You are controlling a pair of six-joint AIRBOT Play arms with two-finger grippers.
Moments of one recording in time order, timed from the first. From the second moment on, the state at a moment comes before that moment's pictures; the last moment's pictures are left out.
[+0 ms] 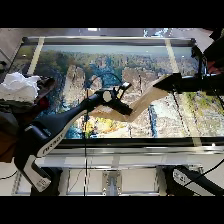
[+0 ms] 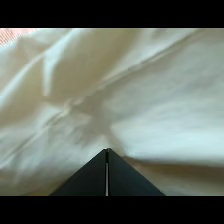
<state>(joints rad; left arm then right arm) -0.67 -1.77 1.46 0.94 -0.79 -1.19 -0.16 -1.14 1.29 -0.57 1.44 1.29</state>
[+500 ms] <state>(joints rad) -0.15 -1.34 1.46 1.13 -0.97 -1.19 0.43 -1.43 1.42 -0.65 0.92 1.39</state>
